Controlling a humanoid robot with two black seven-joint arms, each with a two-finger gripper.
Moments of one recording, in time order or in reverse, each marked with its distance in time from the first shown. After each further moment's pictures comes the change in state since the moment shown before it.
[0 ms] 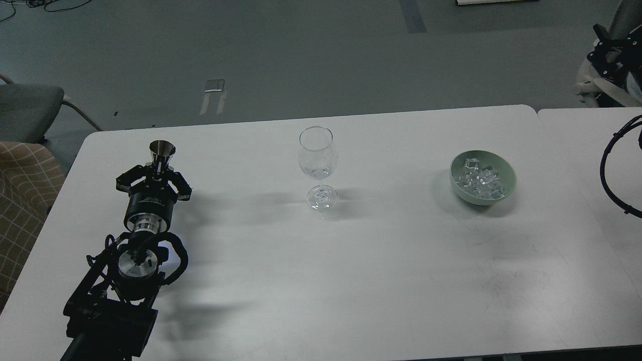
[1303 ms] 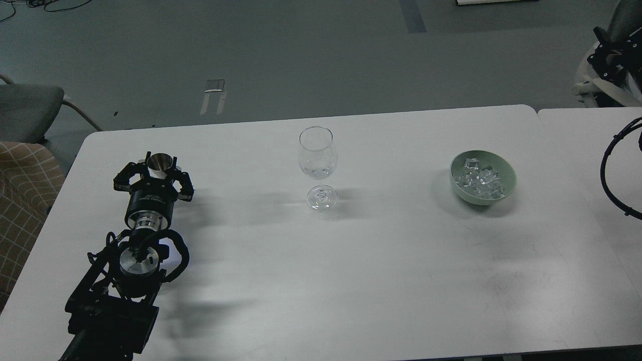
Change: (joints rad) left arm -0.011 -0.004 0.002 0.014 0.002 0.002 -0.004; right arm -0.003 0.000 0.000 -0.003 0.000 -0.002 0.000
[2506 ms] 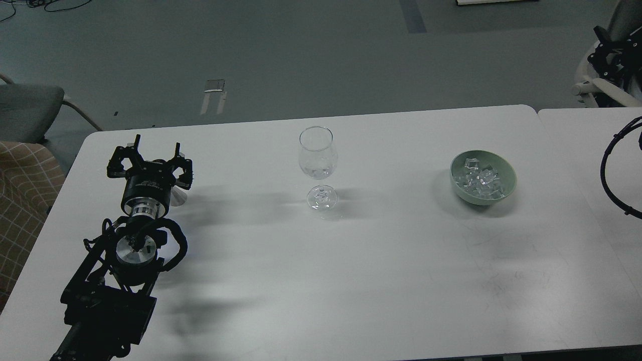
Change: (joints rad) left arm -0.018 0.016 0.000 -0.074 0.005 0.014 -0.004; right arm 0.003 0.000 0.000 0.001 0.000 -0.001 0.000
